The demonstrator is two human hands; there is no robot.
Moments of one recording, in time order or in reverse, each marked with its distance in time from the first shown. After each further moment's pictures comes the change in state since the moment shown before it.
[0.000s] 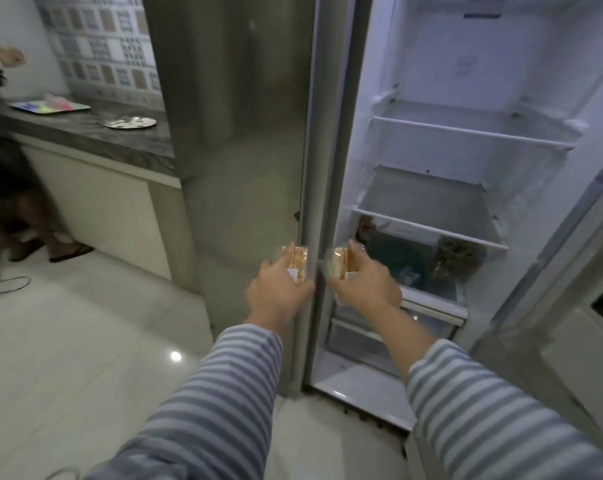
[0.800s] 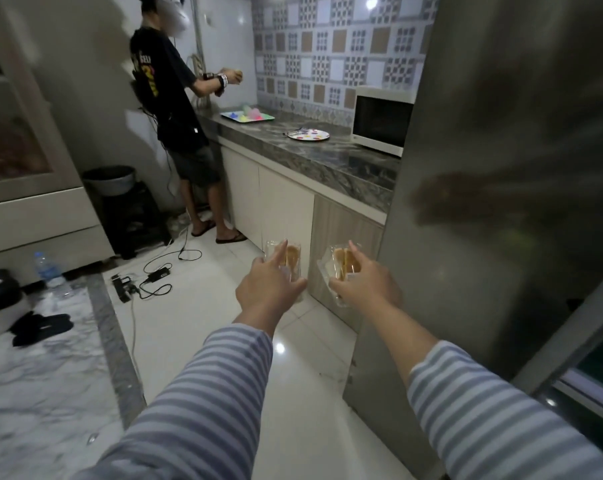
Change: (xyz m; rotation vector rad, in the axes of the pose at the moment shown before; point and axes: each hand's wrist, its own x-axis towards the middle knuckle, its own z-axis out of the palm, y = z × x) left_hand 0.124 -0.278 -0.229 0.170 0.328 -0.346; right_hand 0.021 -0.330 0.214 0.090 -0.283 -0.388
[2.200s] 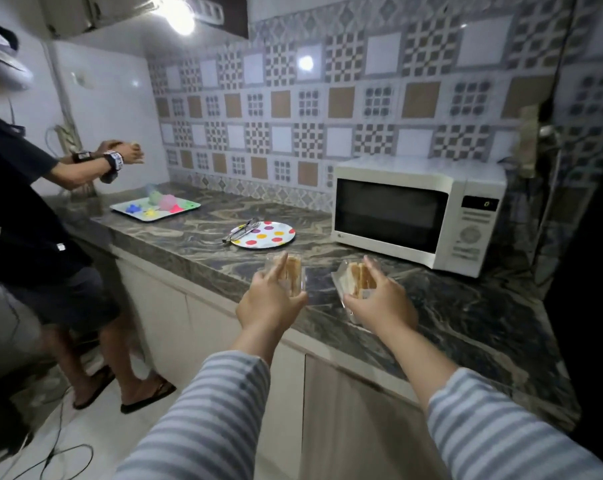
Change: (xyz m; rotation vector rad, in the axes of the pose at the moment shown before) left_hand 0.712 0.111 0.095 -0.143 -0.047 0.320; right_hand 0.660 -0.121 0.085 0.005 0.368 0.181
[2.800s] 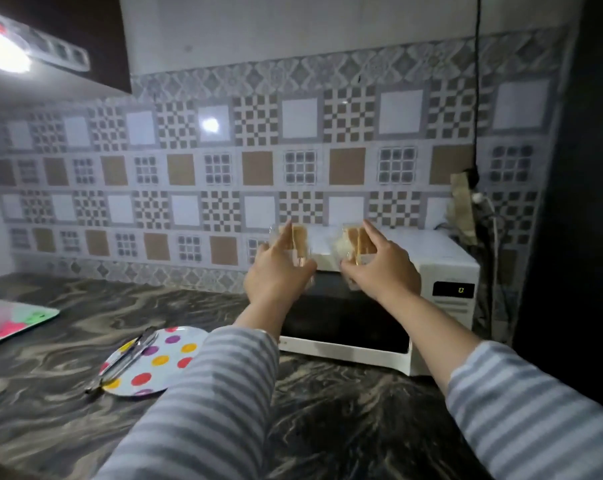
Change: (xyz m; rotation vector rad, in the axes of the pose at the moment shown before) left_hand 0.295 0.181 0.067 -0.254 -0.005 0.381; right_hand 0.289 -0.035 -0.070 -0.081 0.414 -0.014
